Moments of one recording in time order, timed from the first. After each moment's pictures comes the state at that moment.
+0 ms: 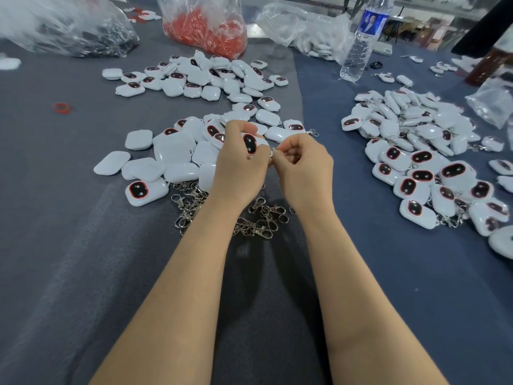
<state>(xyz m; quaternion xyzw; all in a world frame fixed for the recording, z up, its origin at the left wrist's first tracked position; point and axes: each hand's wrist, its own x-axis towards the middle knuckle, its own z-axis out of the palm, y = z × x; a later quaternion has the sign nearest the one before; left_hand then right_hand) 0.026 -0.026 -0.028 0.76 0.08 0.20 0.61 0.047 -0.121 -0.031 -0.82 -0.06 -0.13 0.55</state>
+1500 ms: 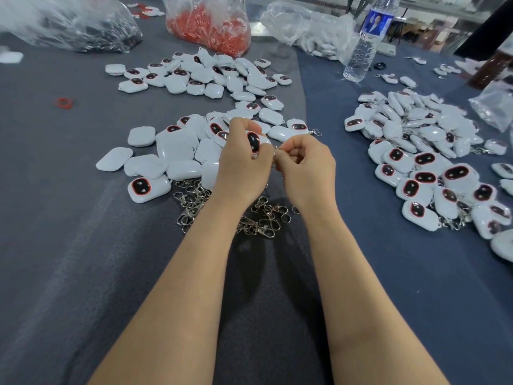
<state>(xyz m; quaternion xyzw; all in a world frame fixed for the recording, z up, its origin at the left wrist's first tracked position) 0.025 -0.026 -0.028 0.77 0.06 0.22 0.60 0.046 -0.120 -0.030 -0.83 -0.04 -0.10 0.54</state>
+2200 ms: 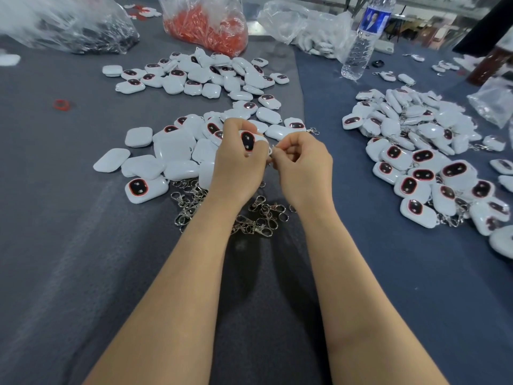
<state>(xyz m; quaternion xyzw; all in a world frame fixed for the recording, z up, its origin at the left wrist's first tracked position) 0.026 -0.027 -0.029 0.74 0.08 0.22 0.63 0.044 -0.119 -0.028 -0.83 -0.05 -0.11 0.54</state>
